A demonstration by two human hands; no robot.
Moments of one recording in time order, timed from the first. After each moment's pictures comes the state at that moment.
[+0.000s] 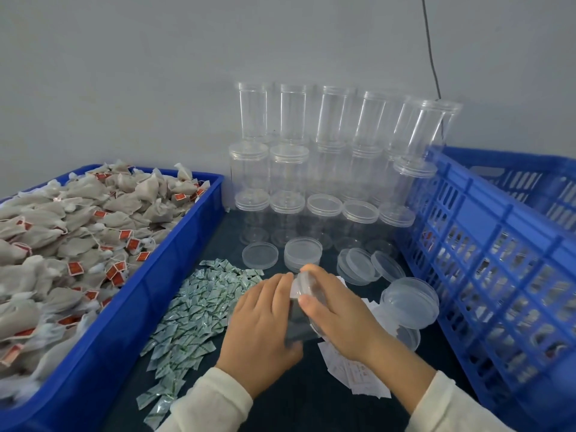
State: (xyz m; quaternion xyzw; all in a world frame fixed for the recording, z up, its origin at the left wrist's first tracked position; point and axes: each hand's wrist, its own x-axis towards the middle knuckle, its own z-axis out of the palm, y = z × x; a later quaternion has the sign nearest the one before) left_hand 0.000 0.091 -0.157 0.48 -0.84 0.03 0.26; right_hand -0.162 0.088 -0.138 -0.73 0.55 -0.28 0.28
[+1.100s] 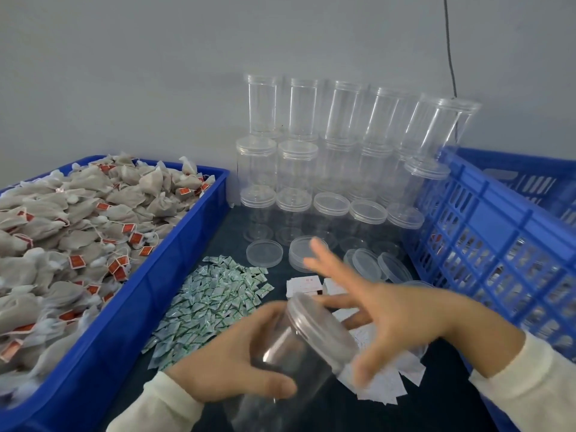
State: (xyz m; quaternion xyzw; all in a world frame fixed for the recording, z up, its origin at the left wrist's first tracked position) left_hand 0.048 0.094 -0.150 0.27 -0.71 -0.61 0.23; right_hand -0.197 0.084 -0.066 -0.80 0.37 -0.05 0.47
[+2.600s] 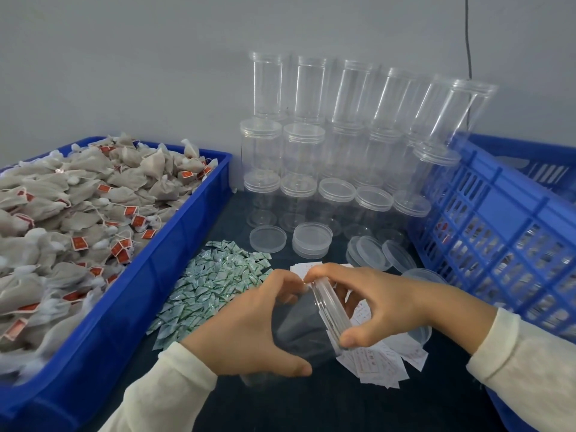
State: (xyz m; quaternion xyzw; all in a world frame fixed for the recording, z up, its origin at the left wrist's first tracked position) left_hand 0.042 0.089 -0.136 0.40 -0.81 -0.36 0.22; right_hand -0.193 0.070 -0.090 -0.85 0.40 -0.03 0.35
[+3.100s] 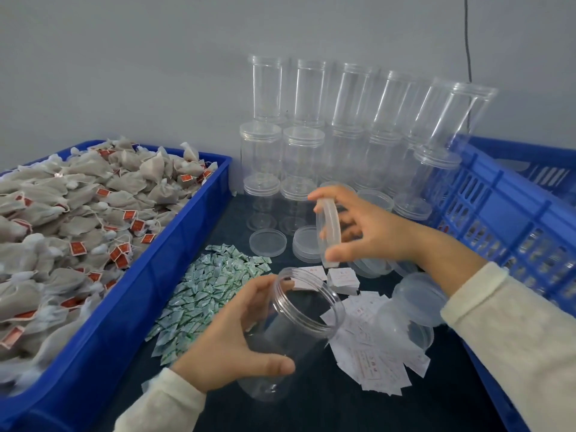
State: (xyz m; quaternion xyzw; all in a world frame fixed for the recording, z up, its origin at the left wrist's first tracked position) left_hand 0.053 0.091 -0.167 0.33 -0.70 -0.50 0.39; right_hand -0.189 0.017 -0.050 -0.82 0.40 -0.20 0.35
